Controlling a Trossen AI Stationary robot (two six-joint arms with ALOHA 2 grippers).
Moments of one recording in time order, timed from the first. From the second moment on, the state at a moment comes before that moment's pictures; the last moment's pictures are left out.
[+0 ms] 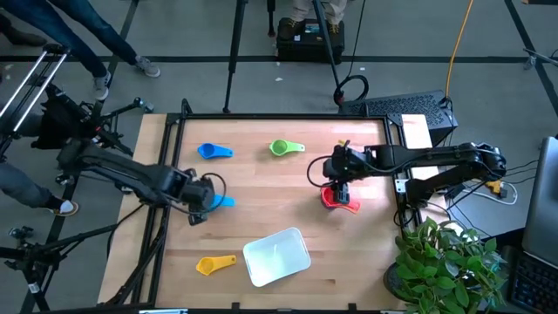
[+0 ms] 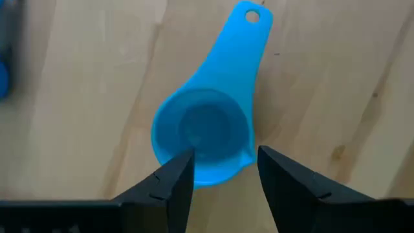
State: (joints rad) left arm -0.25 1.06 0.72 -1.05 -0.13 -0.56; right arm -0.07 1.23 0.93 -0.65 0.05 -0.02
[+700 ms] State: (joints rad) left arm -0.19 1.26 0.68 -0.90 -0.06 -0.53; right arm -0.07 1.23 0.93 -0.63 0.05 -0.03
